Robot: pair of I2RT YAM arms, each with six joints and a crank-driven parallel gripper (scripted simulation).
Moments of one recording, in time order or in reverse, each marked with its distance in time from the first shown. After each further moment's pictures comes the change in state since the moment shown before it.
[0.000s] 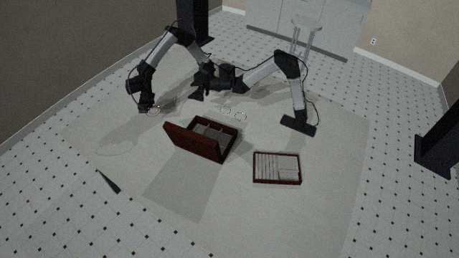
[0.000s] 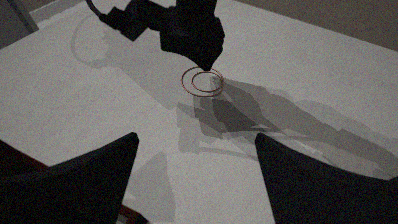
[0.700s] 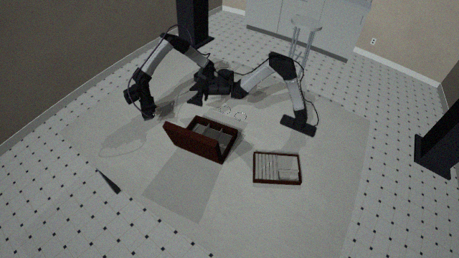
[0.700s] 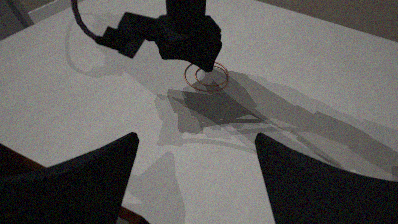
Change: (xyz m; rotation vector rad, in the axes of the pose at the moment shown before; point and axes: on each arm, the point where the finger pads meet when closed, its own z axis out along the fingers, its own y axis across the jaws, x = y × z) left arm 0.023 0.009 0.007 0.005 -0.008 0.002; right arm -0.002 0.001 0.020 -0.118 0.118 -0.201
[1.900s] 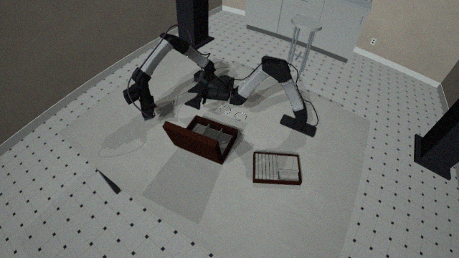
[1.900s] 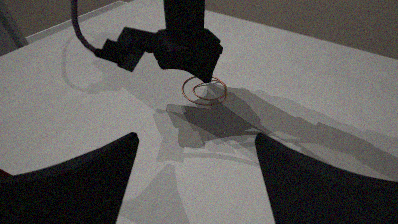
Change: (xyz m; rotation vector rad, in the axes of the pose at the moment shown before) left arm 0.008 0.004 0.010 0.033 -0.110 -0.005; right arm 0.004 0.001 -0.004 -0.017 0.023 -0.011
